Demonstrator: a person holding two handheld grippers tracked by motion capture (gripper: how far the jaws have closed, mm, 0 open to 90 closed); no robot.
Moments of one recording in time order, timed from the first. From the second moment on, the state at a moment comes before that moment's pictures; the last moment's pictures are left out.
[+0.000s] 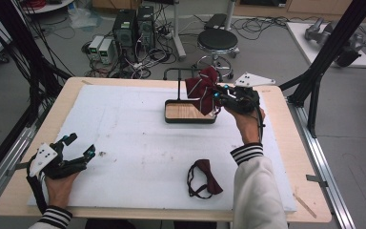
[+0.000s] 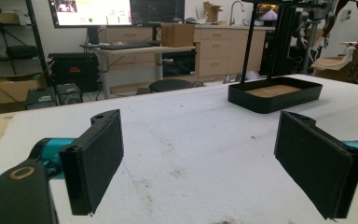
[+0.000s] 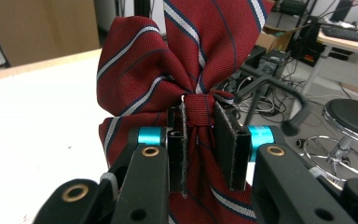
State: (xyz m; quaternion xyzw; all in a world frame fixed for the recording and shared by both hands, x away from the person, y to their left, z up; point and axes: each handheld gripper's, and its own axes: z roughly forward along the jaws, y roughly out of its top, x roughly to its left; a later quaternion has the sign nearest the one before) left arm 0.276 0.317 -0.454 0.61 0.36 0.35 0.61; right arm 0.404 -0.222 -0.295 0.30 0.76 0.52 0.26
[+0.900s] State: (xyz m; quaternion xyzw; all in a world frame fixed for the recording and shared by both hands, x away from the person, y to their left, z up) left arm 0.276 0.316 -0.454 0.62 0.36 0.35 0.61; right arm 0.440 -0.236 -0.284 0.34 0.73 0.52 0.30
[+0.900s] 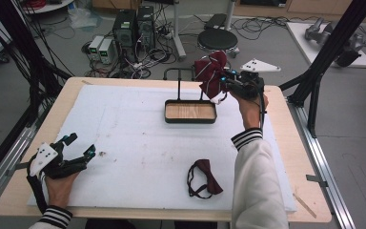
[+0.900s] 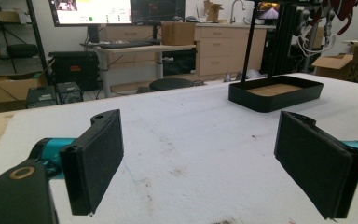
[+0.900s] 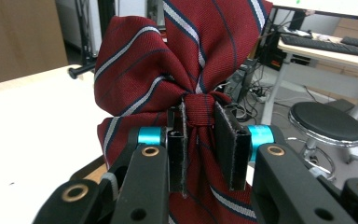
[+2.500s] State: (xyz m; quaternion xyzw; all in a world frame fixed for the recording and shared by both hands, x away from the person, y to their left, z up) left arm 0.276 0.316 -0.454 0.62 0.36 0.35 0.60; right arm 0.454 -0.217 -0.294 0.33 0.73 0.53 0.27
